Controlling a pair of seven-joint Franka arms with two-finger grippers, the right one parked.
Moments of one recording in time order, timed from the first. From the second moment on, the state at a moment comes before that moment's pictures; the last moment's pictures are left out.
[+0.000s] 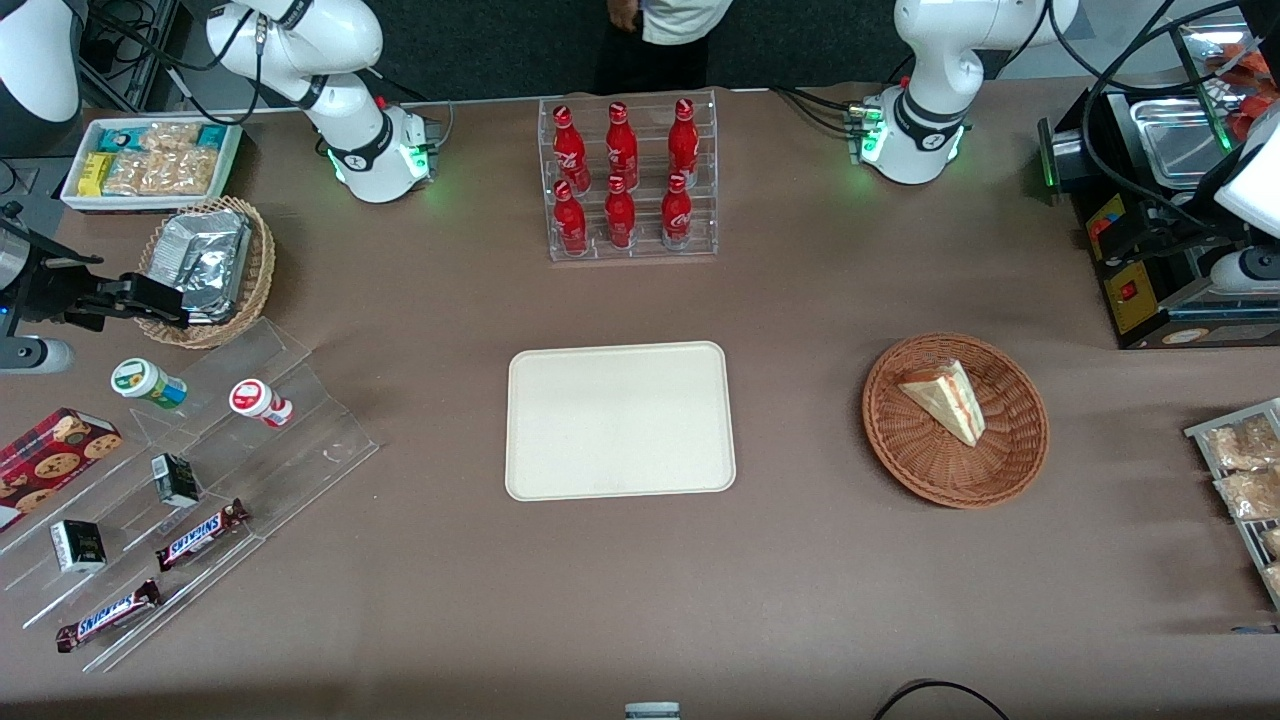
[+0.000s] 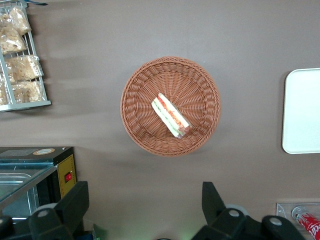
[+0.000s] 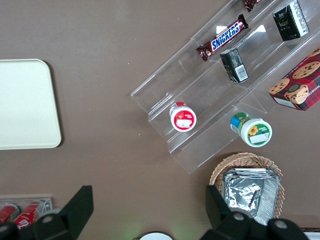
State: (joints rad) arm -0.08 -0.02 0.03 -1.53 0.05 1.48 -0.03
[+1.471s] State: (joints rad) arm -0.12 0.21 0.02 -1.82 0.01 1.87 -0.78
